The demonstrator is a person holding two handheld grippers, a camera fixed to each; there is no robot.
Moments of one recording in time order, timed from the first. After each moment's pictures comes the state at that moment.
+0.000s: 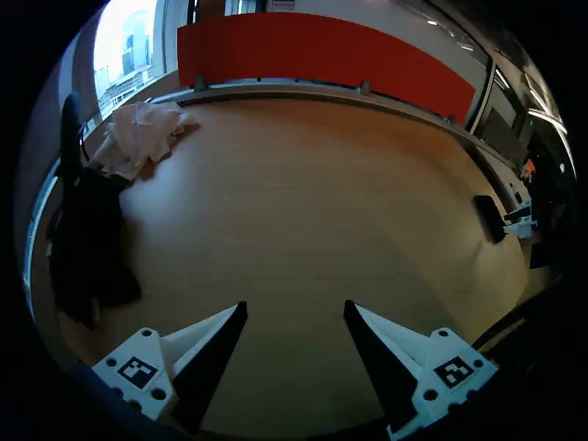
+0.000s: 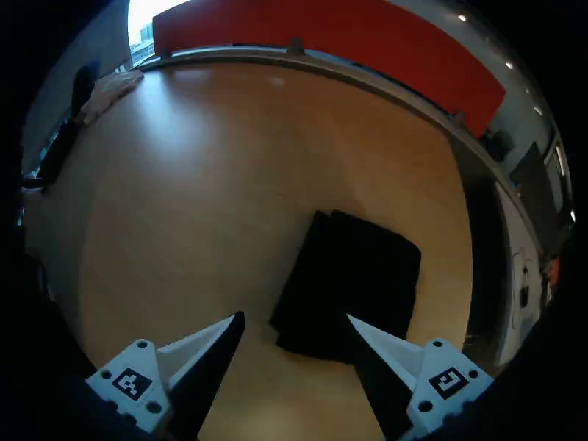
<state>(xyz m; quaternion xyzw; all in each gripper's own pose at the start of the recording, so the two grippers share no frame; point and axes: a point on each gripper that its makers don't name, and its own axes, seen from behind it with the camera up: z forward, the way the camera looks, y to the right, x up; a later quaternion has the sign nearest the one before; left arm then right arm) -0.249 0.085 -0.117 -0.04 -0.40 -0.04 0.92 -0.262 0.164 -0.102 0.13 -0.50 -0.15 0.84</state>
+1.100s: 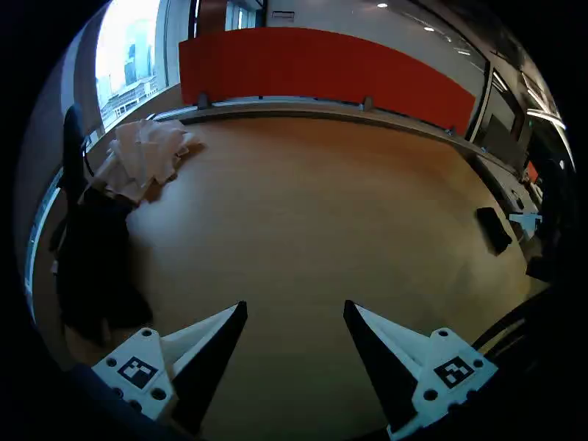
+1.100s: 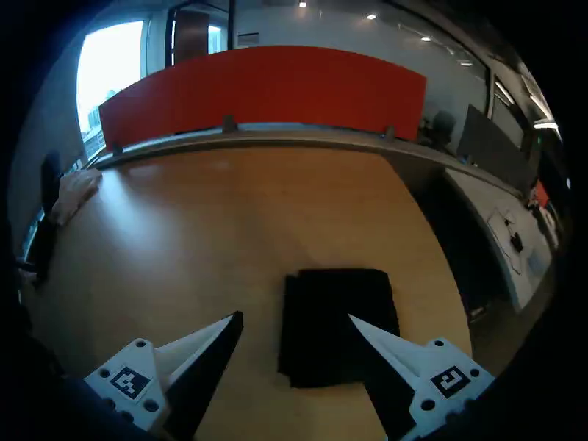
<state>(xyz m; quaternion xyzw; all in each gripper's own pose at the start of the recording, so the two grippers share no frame) -0.227 0.071 -0.094 -0.03 -0.36 -0.03 0.93 -0.204 0.157 -0.064 0.02 -0.36 -0.02 0.93</state>
